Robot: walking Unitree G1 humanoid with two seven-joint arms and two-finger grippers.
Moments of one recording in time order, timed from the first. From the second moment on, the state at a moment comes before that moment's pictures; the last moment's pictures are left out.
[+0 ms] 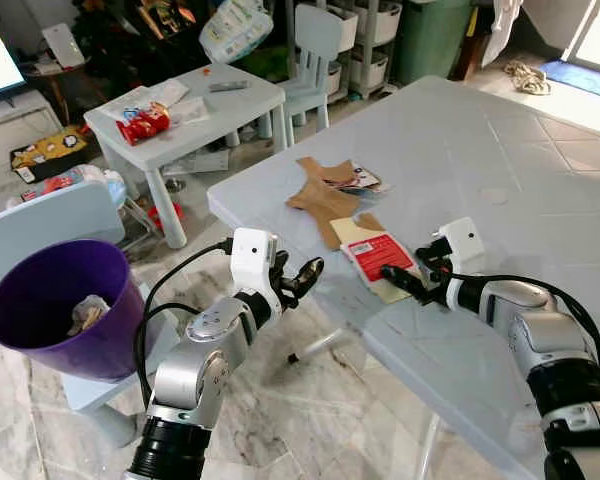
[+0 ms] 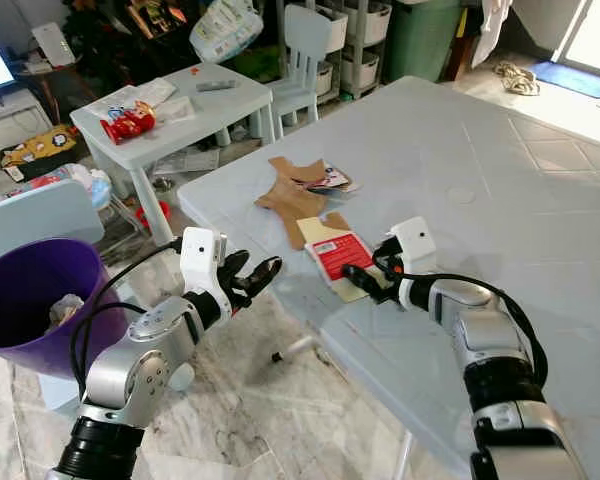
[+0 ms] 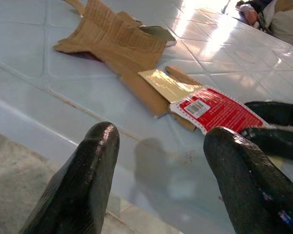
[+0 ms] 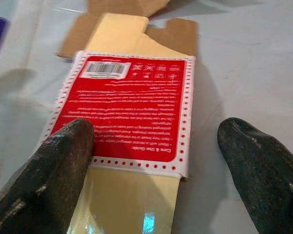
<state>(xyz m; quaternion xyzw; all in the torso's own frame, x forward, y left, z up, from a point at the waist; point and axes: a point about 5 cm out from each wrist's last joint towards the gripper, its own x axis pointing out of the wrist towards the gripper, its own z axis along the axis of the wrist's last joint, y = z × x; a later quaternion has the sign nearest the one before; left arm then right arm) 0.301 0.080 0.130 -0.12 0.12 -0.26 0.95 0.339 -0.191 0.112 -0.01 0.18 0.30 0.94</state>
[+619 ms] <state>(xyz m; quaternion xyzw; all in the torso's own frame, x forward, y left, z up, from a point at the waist) 0.301 0.082 0.120 -0.13 0.14 -0.25 0.95 0.333 -0.182 0.114 0.04 0.19 0.34 0.92</state>
